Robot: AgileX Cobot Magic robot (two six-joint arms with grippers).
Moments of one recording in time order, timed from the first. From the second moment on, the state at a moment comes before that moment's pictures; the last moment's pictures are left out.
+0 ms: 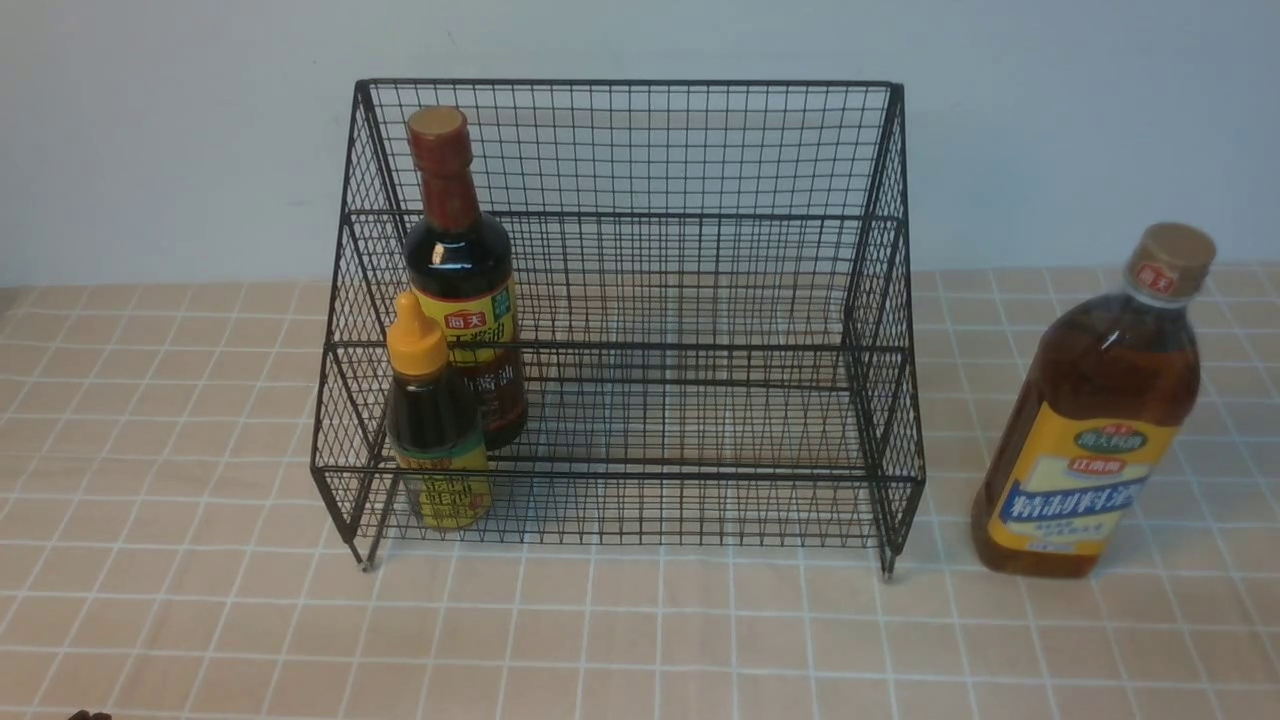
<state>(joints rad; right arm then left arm) 0.00 -0.01 0.03 0.57 0.06 0.05 -0.08 -0.01 0.03 -0.06 0.37 0.17</state>
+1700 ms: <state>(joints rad) 0.18 1.22 -0.75 0.25 0.09 -0.16 -0.08 -0.01 0.03 -0.06 0.37 0.16</state>
